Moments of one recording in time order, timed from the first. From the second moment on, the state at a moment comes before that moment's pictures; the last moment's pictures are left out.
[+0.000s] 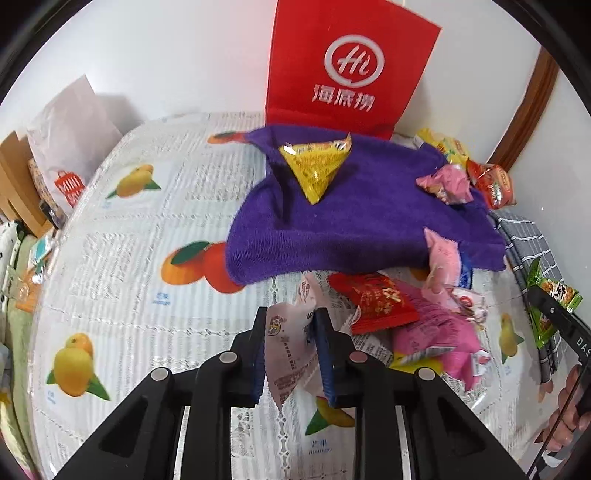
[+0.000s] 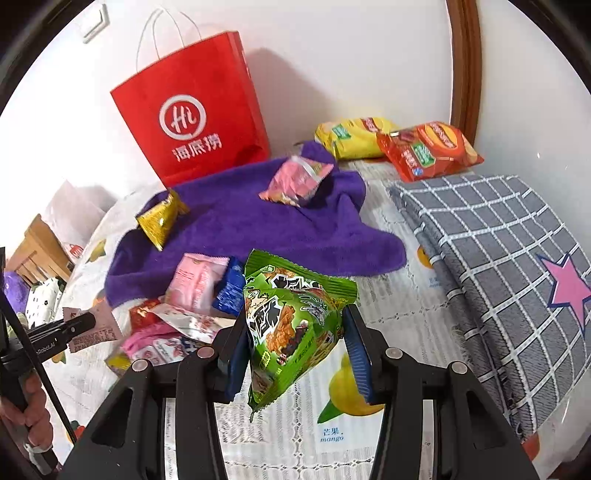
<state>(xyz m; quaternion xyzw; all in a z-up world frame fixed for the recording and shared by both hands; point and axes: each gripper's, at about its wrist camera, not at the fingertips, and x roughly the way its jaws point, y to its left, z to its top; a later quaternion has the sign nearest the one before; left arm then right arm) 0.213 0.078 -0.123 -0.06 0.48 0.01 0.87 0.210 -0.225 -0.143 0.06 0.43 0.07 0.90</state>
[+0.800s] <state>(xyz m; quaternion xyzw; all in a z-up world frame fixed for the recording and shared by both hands) 0.237 0.063 -0.040 -0.05 0.42 -0.02 0.91 0.232 -0.206 -0.067 0.03 0.38 0.09 0.92</state>
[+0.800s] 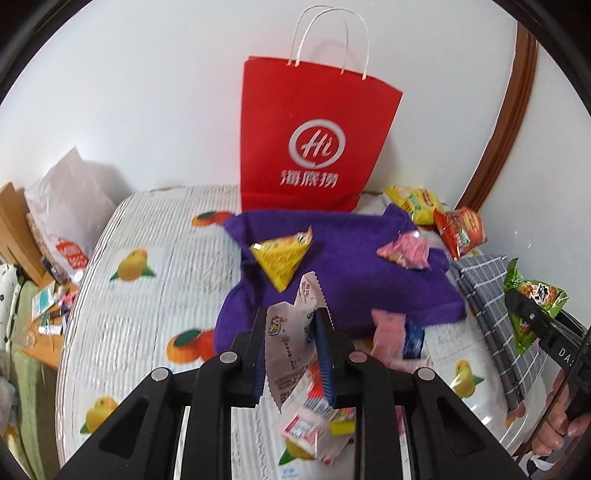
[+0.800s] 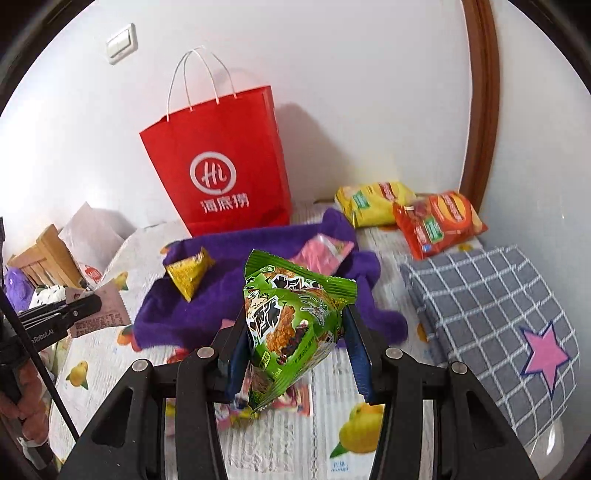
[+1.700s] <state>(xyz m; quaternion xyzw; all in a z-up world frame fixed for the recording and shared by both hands) 0.339 0.065 -0.089 -0.05 0.44 -0.01 0.90 0.339 -0.169 -0.104 0.04 0.39 0.13 0.91</state>
